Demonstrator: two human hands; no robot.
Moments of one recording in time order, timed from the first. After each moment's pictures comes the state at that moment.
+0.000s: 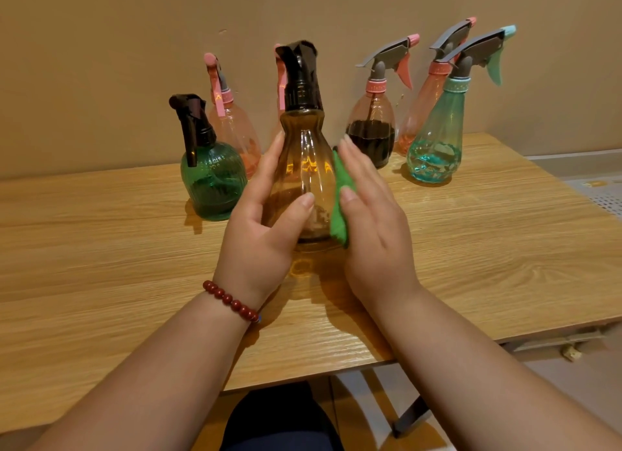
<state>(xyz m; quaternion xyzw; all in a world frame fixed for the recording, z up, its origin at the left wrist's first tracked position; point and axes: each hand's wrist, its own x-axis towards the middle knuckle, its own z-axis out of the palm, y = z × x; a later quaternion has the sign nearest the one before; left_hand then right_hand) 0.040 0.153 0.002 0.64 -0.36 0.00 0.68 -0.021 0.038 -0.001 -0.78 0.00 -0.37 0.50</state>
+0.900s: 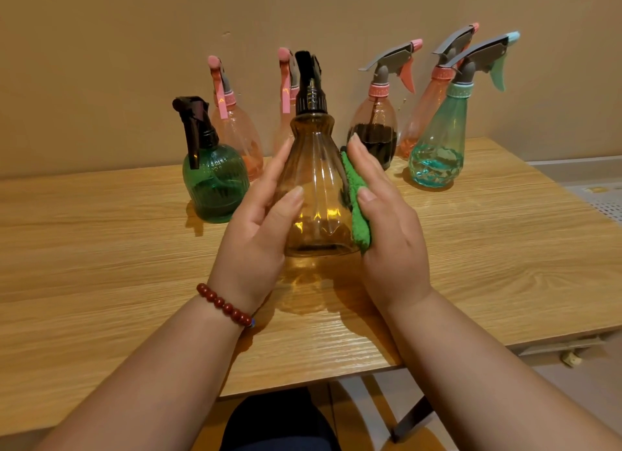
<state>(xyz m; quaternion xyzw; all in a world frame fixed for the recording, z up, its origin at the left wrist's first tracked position) 0.048 0.159 0.001 0.66 -0.35 -0.03 0.67 -0.022 0.028 -0.001 -0.75 -0.04 -0.35 0.55</state>
